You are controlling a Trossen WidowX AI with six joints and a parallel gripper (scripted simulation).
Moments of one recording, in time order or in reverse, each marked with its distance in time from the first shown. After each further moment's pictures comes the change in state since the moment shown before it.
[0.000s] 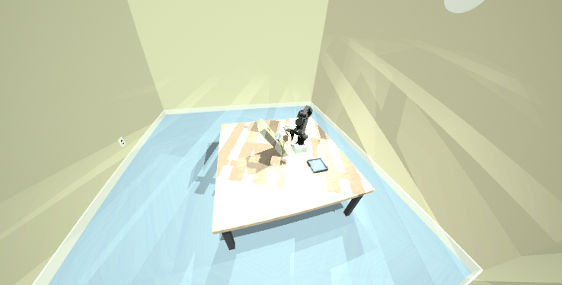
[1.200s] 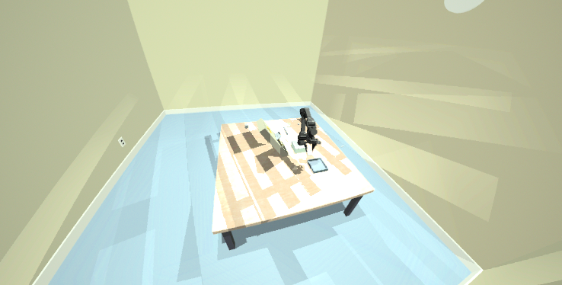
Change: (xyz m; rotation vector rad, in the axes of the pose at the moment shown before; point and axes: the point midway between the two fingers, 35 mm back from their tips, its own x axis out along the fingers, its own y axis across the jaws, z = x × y) arm 0.039 0.130 -0.062 -0.528 -0.020 0.308
